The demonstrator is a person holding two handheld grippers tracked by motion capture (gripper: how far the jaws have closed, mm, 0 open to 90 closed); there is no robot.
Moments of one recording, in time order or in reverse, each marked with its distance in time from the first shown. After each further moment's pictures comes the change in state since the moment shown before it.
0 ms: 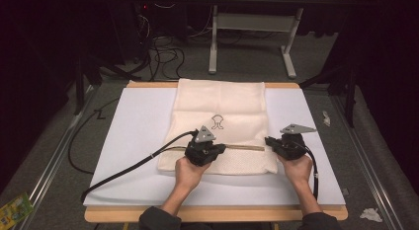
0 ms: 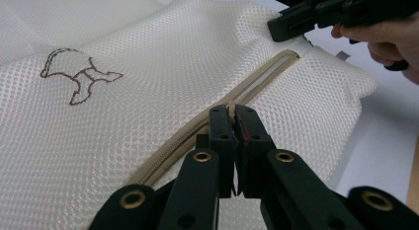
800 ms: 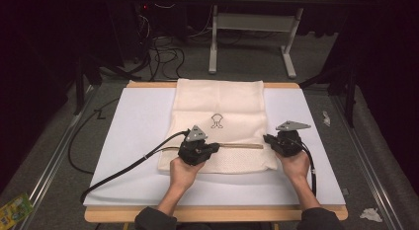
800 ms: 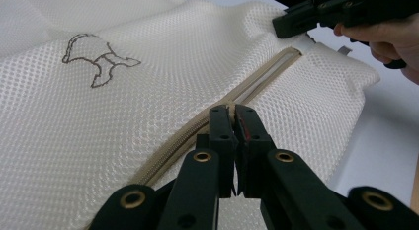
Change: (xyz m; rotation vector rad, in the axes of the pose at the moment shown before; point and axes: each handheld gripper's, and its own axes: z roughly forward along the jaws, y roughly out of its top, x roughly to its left) left arm 0.012 -0.010 -0.010 -0.008 0.022 -0.034; right arm 0.003 0.011 0.009 0.028 -0.041 -0.054
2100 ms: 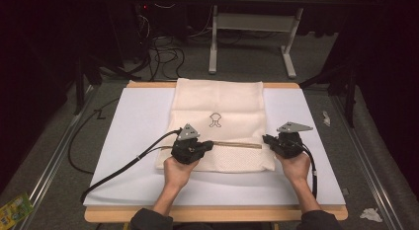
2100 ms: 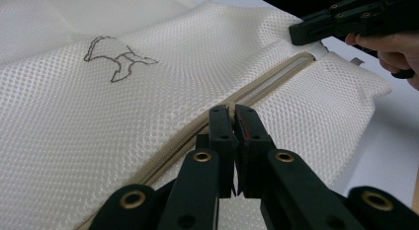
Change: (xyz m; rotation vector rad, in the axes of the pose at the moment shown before) left arm 0.010 -0.001 -0.016 -0.046 0.019 -0.021; right arm 0.004 -0.002 -0.007 -0.036 0.020 -0.012
